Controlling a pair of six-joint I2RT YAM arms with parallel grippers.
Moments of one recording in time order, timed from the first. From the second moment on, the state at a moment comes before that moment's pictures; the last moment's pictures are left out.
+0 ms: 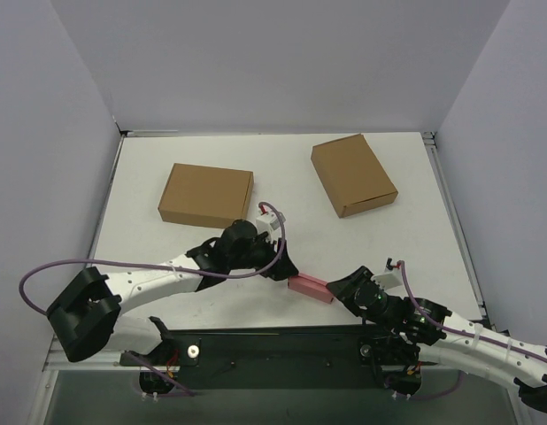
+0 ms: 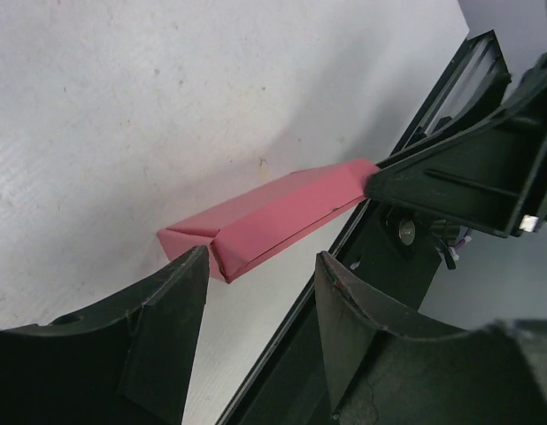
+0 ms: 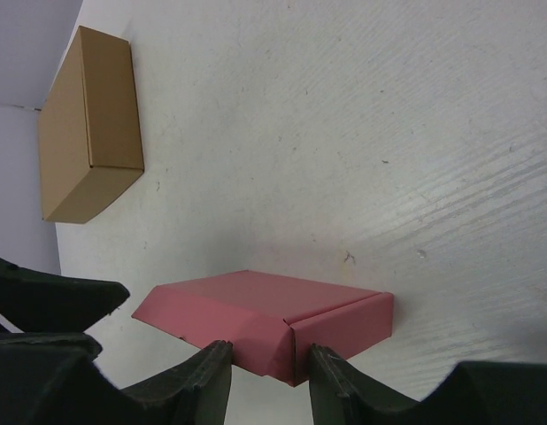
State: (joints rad) left arm -0.90 1.31 0.71 0.10 0.27 -0.57; right arm 1.12 0.45 0.29 -0.64 0.53 1.54
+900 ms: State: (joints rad) left arm -0.88 1.45 0.61 0.37 0.26 -0.77; right arm 1.13 0.45 0.29 -0.64 0.53 1.54
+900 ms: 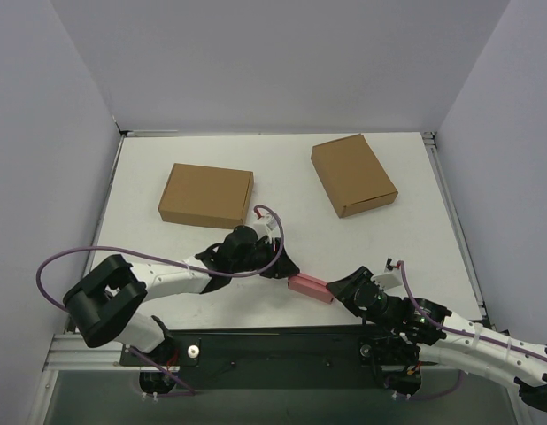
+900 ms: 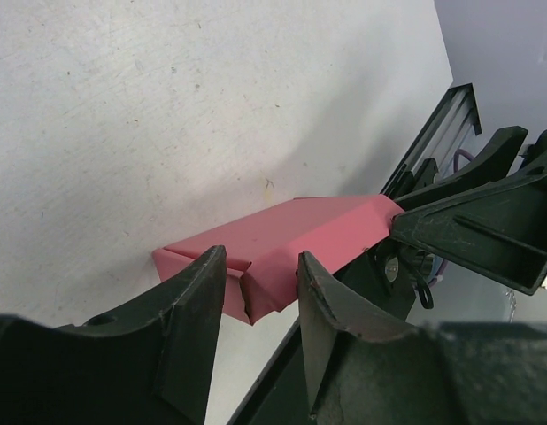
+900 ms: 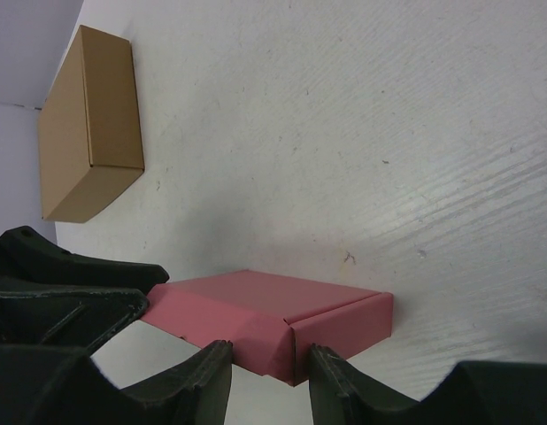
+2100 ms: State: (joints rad) left arm -0.97 1.44 0.46 0.67 0.16 -0.45; right arm 1.15 0.52 0.31 -0.63 0.59 1.56
